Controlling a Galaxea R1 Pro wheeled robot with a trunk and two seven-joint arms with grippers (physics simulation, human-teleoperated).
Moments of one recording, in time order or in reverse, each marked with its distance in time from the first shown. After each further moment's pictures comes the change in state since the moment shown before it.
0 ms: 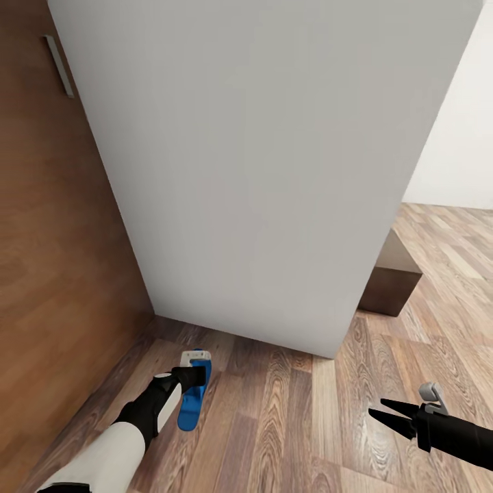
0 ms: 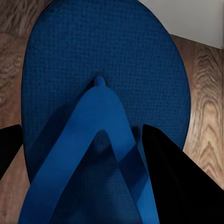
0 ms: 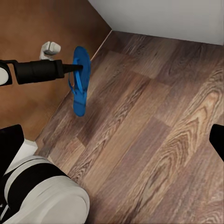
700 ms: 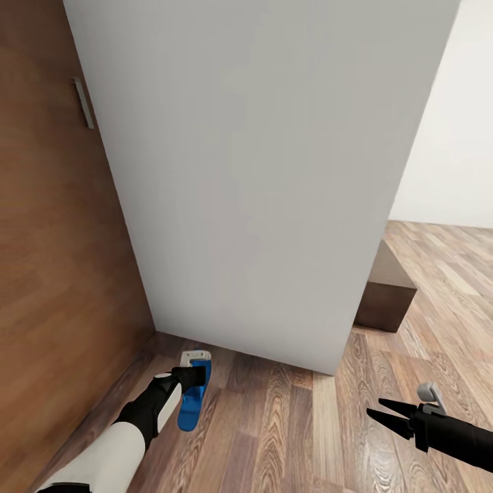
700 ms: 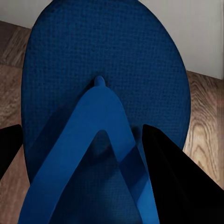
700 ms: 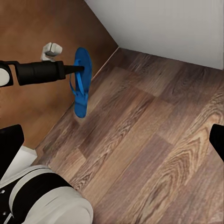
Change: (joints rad) left arm 0.000 -0.001 0.000 0.000 0.000 0.000 0.002; right arm 0.000 0.012 0.001 0.002 0.001 -0.011 -0.002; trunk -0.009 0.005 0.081
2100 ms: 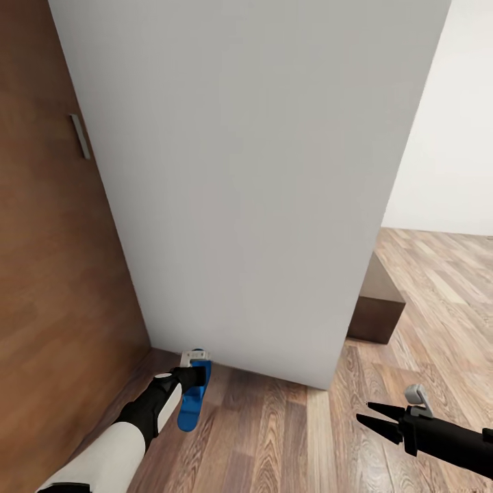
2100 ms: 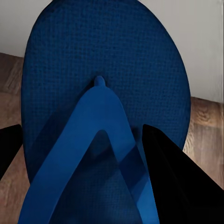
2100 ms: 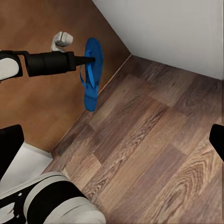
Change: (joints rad) left arm 0.000 -0.001 0.000 0.001 0.000 0.000 0.002; right arm 0.000 0.014 0.056 0.000 0.004 -0.002 0.000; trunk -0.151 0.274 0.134
